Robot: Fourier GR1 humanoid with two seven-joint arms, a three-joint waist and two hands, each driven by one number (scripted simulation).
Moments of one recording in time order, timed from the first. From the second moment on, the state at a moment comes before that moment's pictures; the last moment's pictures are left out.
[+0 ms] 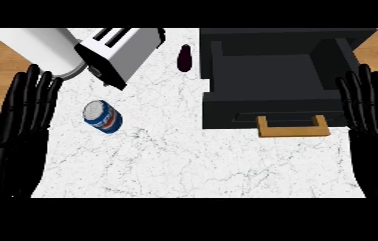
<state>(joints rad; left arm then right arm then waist) 0.01 0.12 -0.02 -2.10 0.00 0.00 0.02 0.01 -0.13 0.00 -2.10 0.01 -0.02 0.02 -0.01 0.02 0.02</state>
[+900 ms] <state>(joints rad) 0.01 0.03 0.11 -2.08 -0.21 0.38 0.42 0.09 -0.09 -0.05 -2.09 -0.02 -0.07 0.20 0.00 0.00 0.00</state>
